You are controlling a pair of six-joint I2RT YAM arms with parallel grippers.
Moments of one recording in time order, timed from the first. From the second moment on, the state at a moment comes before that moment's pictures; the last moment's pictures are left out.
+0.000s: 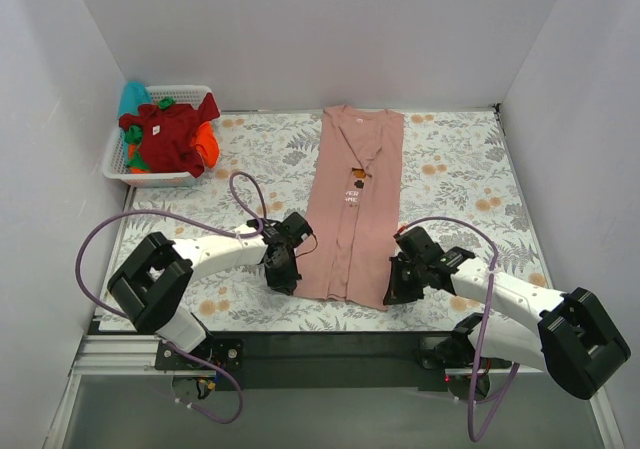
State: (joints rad) left arm -0.82 1.56 0.86 -0.72 -0.01 -0.99; right arm 0.68 1.11 0.45 -0.50 -0.22 0.72
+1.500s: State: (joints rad) left arm -0.54 1.93 1.38 -0.45 -0.13 -0.72; right arm 0.28 1.63 1.18 -0.57 -0.15 0.25
